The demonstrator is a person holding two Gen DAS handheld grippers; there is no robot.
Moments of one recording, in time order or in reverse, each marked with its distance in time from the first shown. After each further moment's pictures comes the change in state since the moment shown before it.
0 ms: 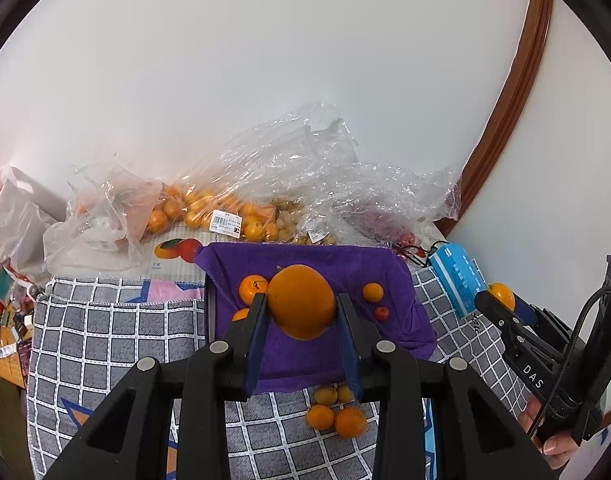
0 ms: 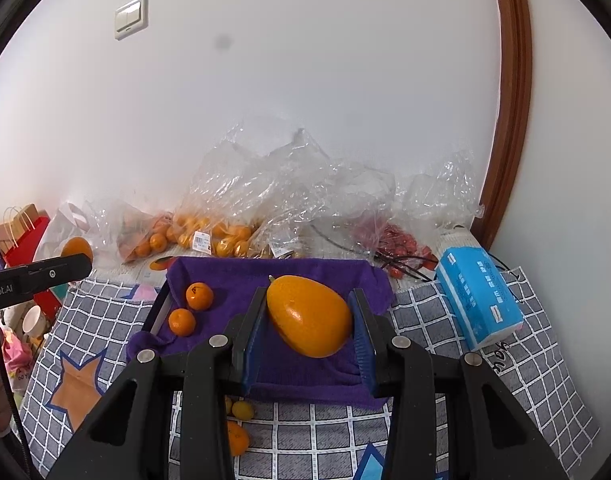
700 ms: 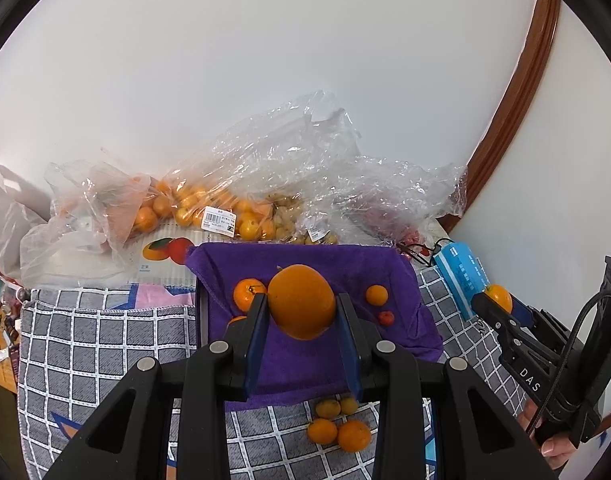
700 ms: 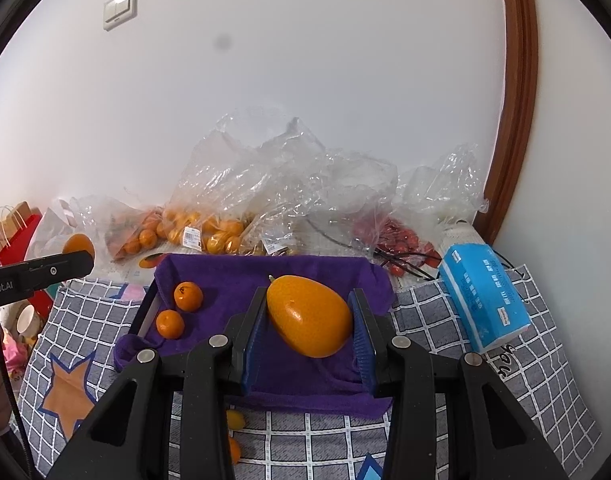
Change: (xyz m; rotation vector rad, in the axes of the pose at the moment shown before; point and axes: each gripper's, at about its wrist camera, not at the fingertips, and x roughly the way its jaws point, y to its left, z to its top) left arm 0.033 0.006 0.009 -0.003 0.033 -0.015; right arm 0.030 -0.001 0.001 -0.002 0.032 -0.007
